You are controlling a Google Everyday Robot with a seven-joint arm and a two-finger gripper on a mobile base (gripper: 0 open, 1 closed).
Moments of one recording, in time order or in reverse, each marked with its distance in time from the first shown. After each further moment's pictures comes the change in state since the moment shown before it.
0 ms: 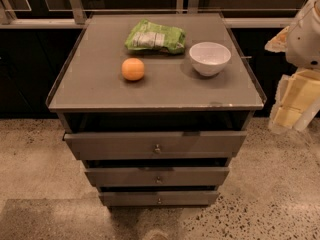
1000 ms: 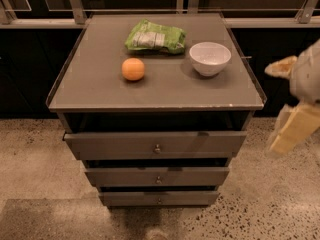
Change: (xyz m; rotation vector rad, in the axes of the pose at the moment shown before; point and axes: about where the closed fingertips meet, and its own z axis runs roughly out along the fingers) arm 0.018 0.022 0.032 0.010 -0.136 0.033
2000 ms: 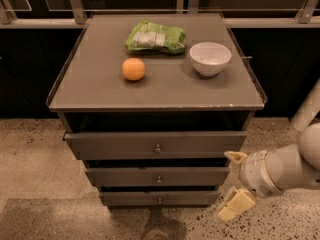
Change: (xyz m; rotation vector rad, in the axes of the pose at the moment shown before) arm 0.039 0.106 0.215 -0.214 -0.279 0.231
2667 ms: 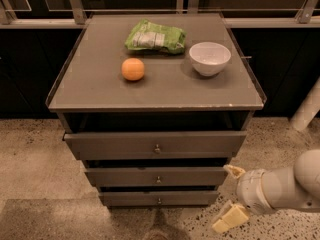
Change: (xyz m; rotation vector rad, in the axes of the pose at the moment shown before) arm 0.027 0.012 0.028 0.027 -0.037 0.054
